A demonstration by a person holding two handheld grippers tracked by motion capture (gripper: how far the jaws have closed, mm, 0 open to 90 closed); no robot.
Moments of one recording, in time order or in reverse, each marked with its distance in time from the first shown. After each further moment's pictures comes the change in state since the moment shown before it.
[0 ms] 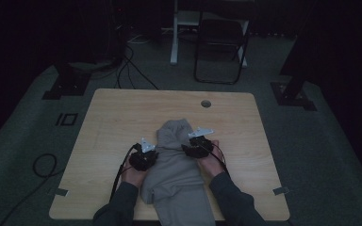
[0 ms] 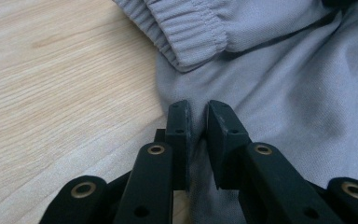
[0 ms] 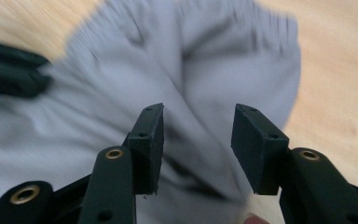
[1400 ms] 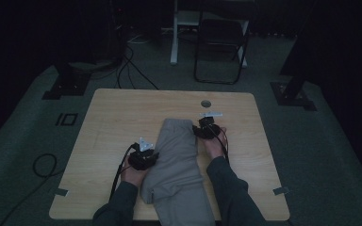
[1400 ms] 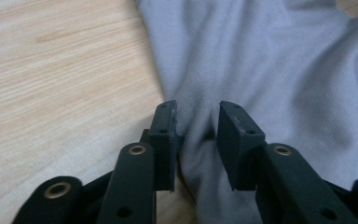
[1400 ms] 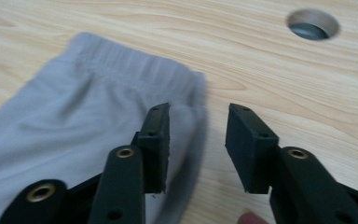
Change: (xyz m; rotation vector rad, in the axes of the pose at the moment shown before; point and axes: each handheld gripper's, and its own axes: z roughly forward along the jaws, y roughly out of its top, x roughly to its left) left arm 0.008 0.002 0.001 -0.013 -0.020 -0.064; right arm -0.058 0.028 0.015 -0.016 -0.170 0.241
